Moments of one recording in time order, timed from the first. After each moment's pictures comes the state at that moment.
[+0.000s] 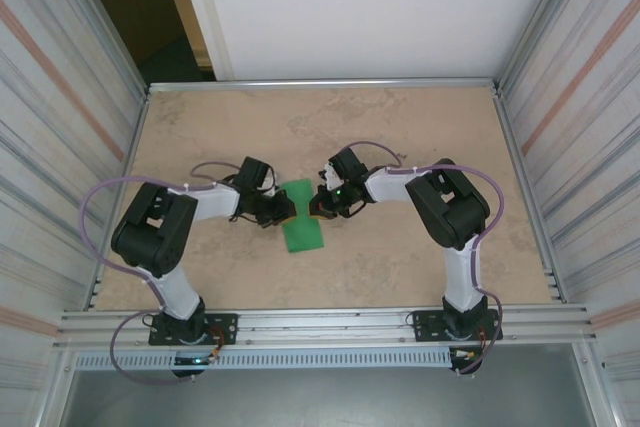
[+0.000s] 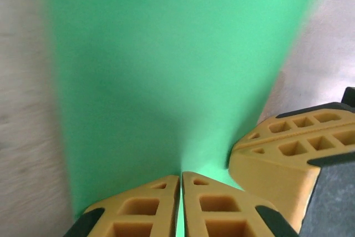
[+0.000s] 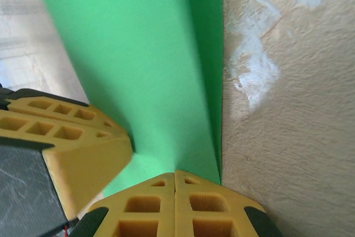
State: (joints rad) left arm -0.40 1.73 0.79 -0.16 0.52 -0.70; right arm 0.64 2.04 1.13 -0.16 -0.60 0.71
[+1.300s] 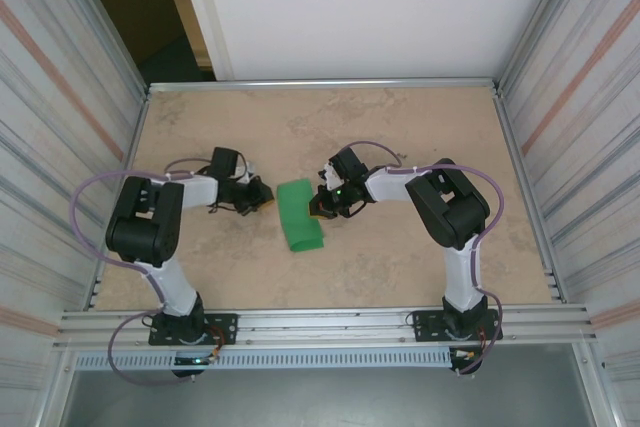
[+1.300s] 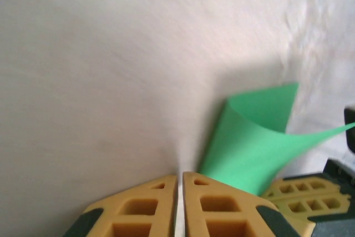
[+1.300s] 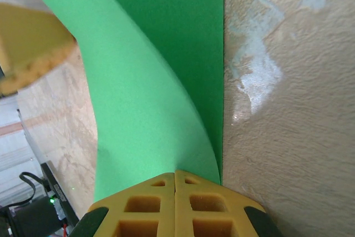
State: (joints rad) left arm -0.18 1.77 0.84 -0.16 0.56 -0.65; right arm 0.64 2.04 1.13 -0.16 -0.61 0.70
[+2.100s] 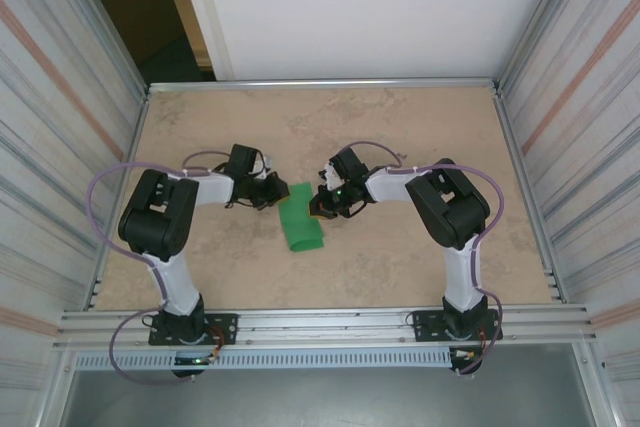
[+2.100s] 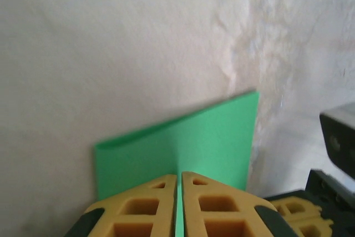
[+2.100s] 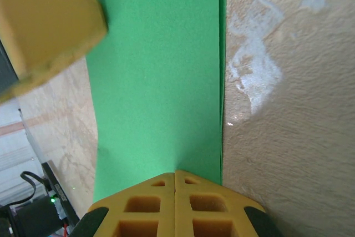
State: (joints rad) left arm -0.29 1.85 0.91 -0.05 0.54 -0.70; right arm 0.63 2.04 1.12 -0.16 -0.61 0.70
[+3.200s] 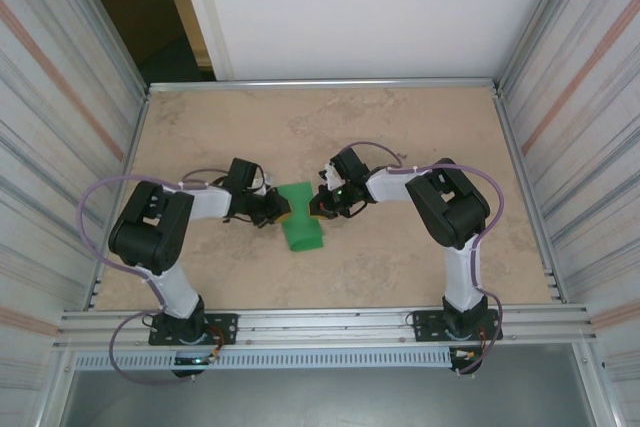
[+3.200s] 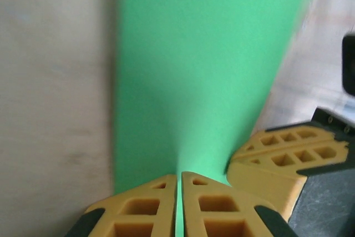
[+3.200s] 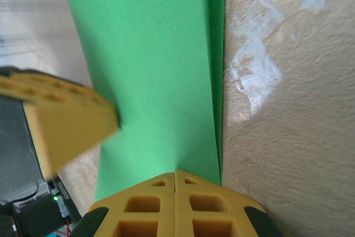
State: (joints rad) left arm -0.31 1.74 0.75 -0.06 0.61 -0.78; right arm 0.63 2.04 1.11 -0.14 -0.63 0.70
